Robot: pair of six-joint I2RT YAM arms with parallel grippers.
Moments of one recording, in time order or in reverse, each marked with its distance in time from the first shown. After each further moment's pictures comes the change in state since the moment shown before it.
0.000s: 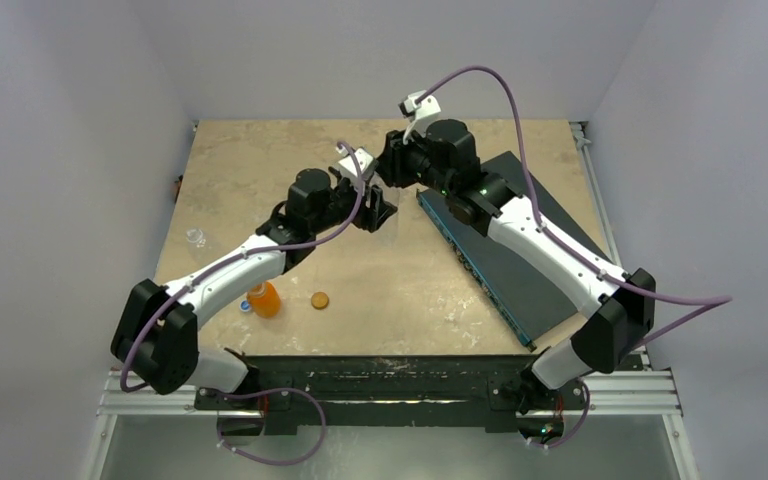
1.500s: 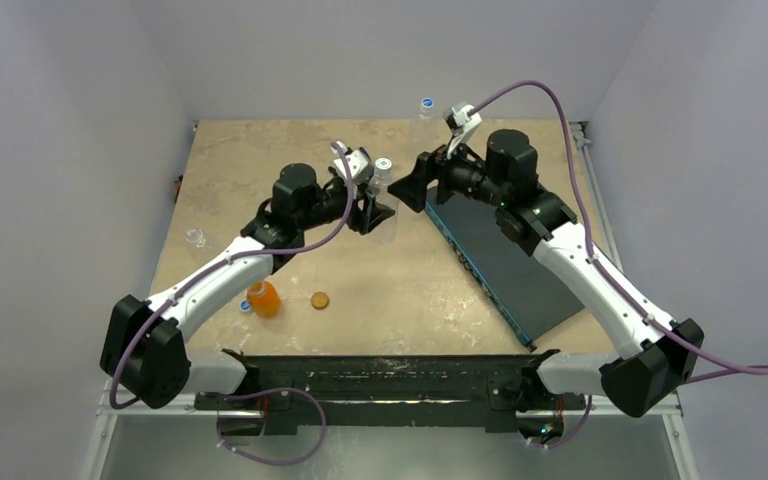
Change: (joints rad) left arm 0.026 -0.047 0.029 -0.039 0.150 0.110; right arm -0.110 -0.244 -0.164 -0.009 -0.276 -0.010
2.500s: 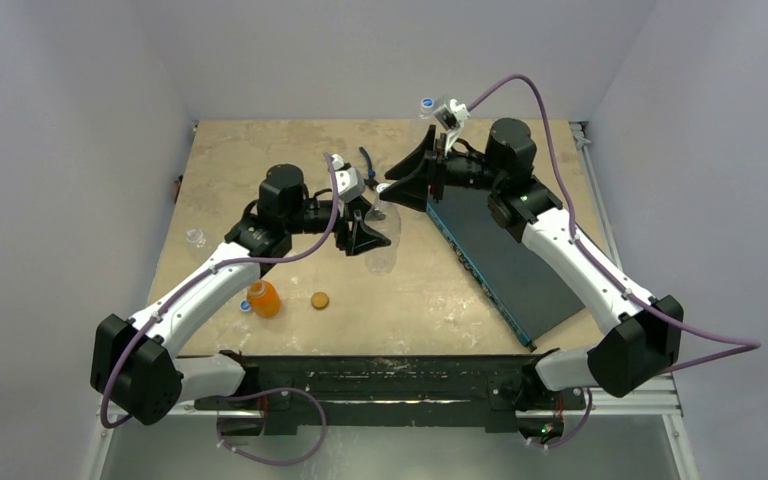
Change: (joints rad) left arm 0.045 -0.099 -0.008 -0.148 0.419 0.048; right arm -0.098 0.104 -0.018 0.312 -0.584 0.085
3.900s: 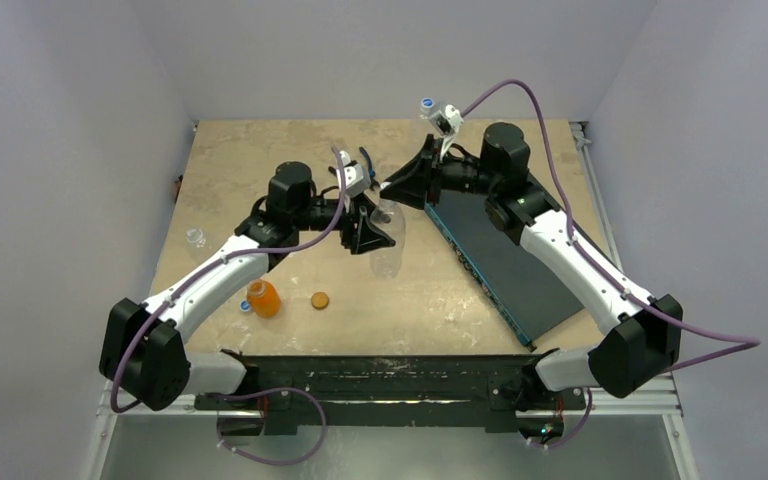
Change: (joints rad) left arm 0.000 0.065 0.006 0.039 0.034 -0.071; right arm 0.022 -0.002 -0.020 -0.034 0.043 -0.040
